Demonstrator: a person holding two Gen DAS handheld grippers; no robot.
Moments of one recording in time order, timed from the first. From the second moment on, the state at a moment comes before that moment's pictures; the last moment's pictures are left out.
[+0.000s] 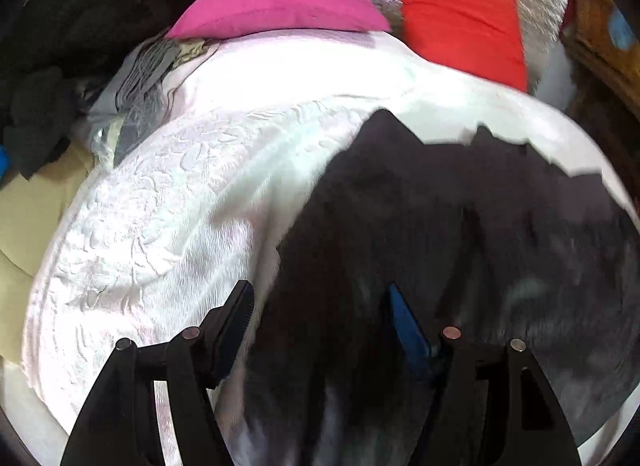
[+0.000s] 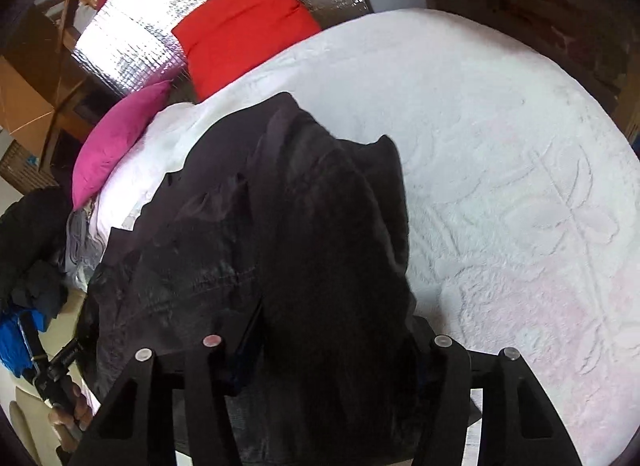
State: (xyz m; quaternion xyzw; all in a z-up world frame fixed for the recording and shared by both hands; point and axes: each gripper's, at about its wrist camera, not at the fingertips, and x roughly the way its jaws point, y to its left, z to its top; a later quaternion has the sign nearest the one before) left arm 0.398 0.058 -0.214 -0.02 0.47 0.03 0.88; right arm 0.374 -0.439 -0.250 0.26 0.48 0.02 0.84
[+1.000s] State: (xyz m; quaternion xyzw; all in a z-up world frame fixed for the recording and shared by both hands) left arm 0.438 0.032 -0.235 -0.03 0.49 0.02 0.87; right arm 0.410 -0.449 -0.255 0.30 0.42 -0.03 0.85
